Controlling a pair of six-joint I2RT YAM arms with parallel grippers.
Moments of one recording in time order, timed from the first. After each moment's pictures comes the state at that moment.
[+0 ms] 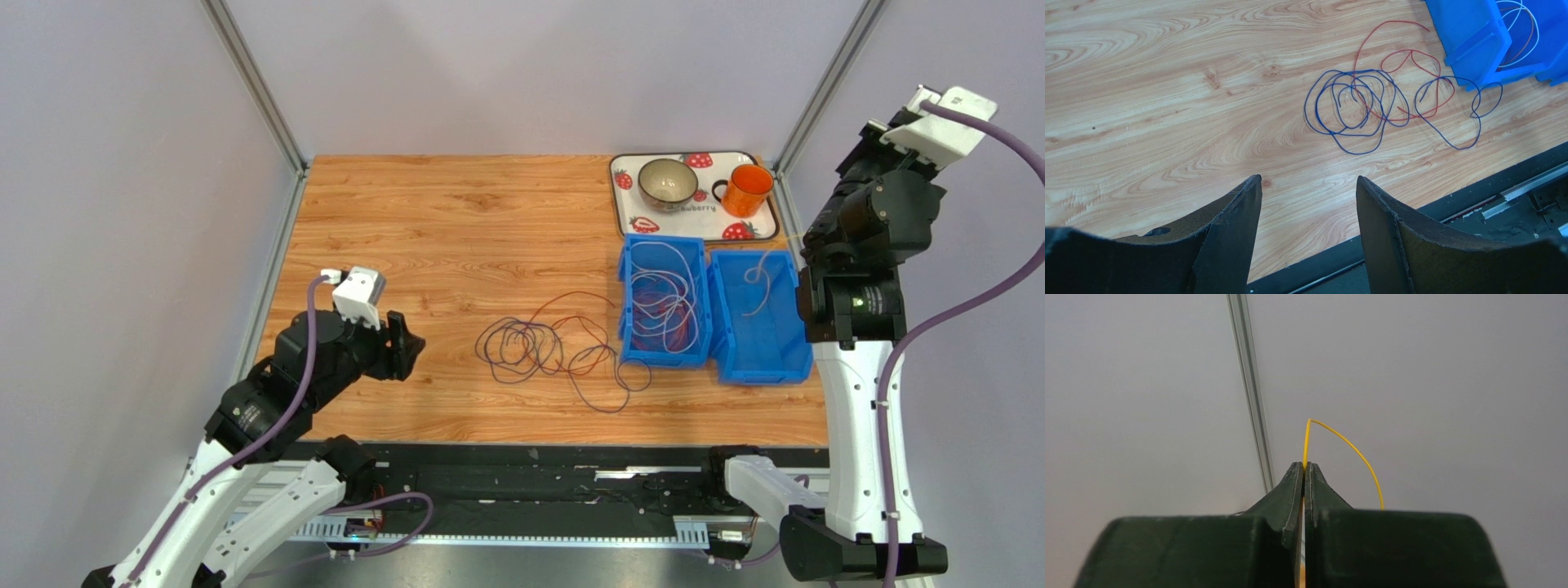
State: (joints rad) left arm -0.62 0.54 0.90 -0.83 -0.12 -0.29; right arm 0.03 1.04 1.49 -0.03 0.68 -0.19
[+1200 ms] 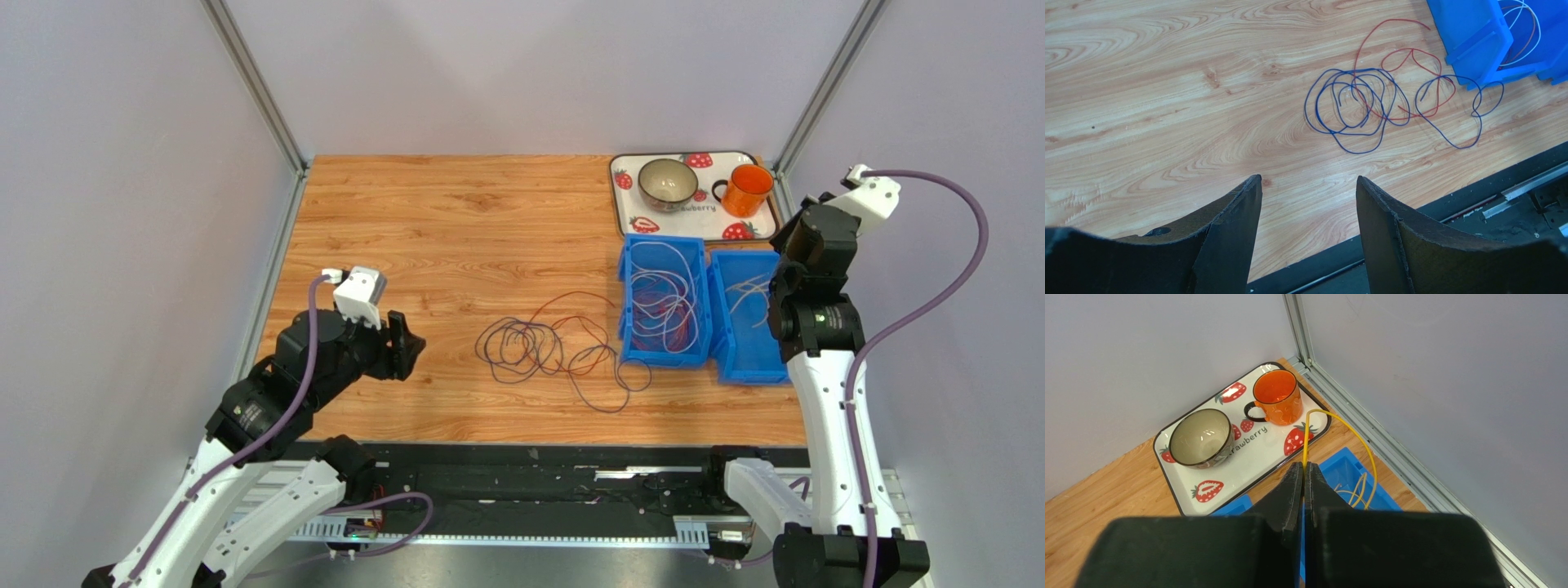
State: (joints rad) left arm -0.62 0.54 0.90 -0.83 -0.12 -0.29; right arm -0.04 0.94 1.09 -0.31 0.51 0.29
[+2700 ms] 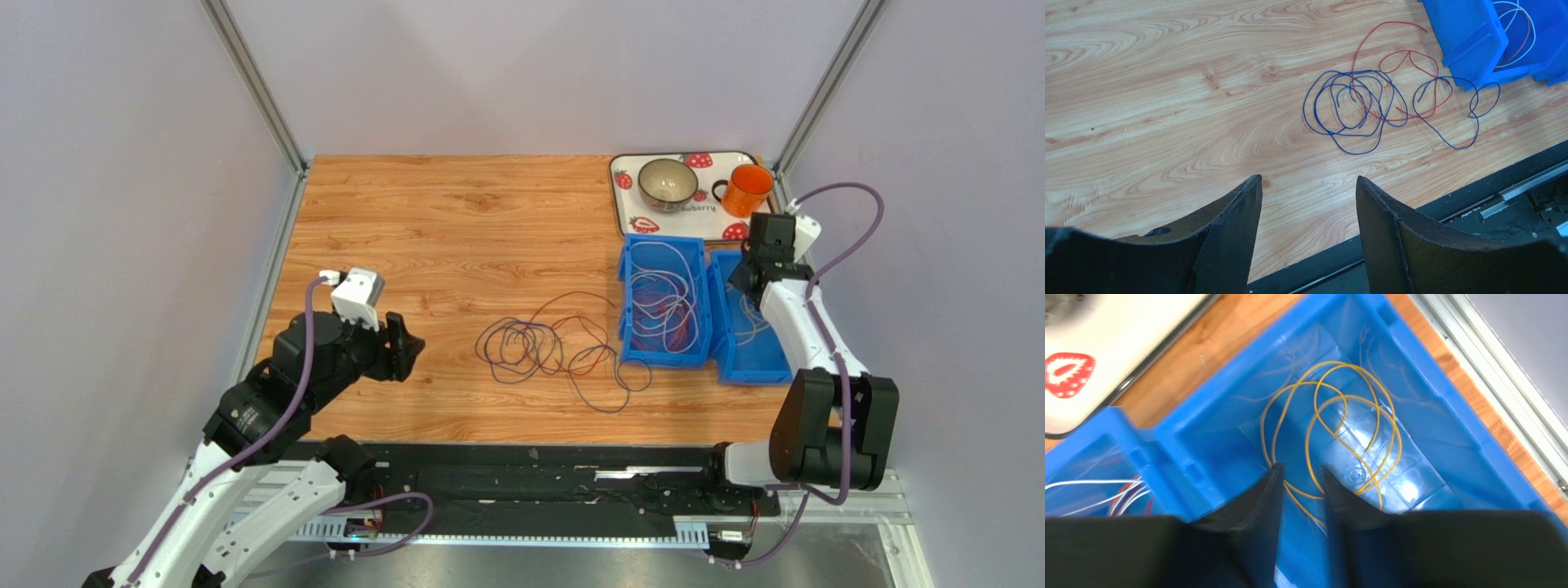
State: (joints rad) left arm -0.62 0.53 0.90 -0.83 -0.11 -0.29; right arm -0.12 1.37 0.96 -0.41 0.35 0.46
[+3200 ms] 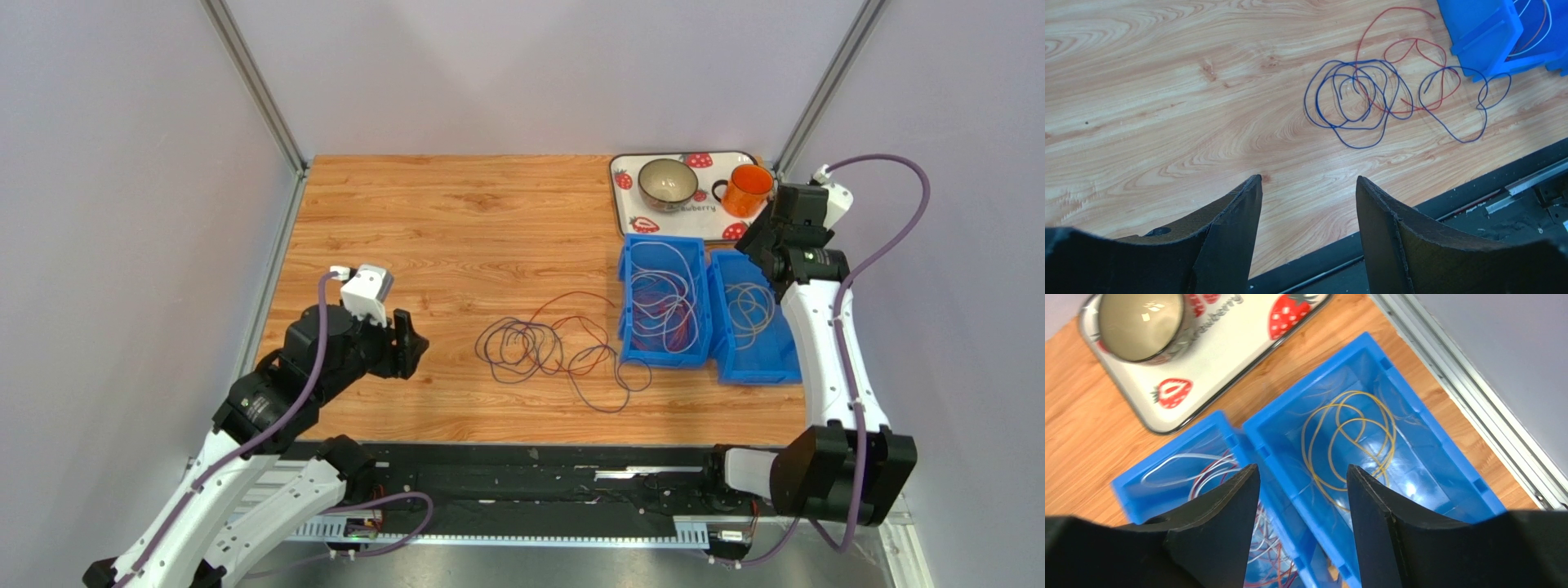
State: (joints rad) left arm -0.62 0.57 0.90 -0.83 -0.11 -0.29; right arm -0.11 1.26 1.20 -0.62 0.32 0.45
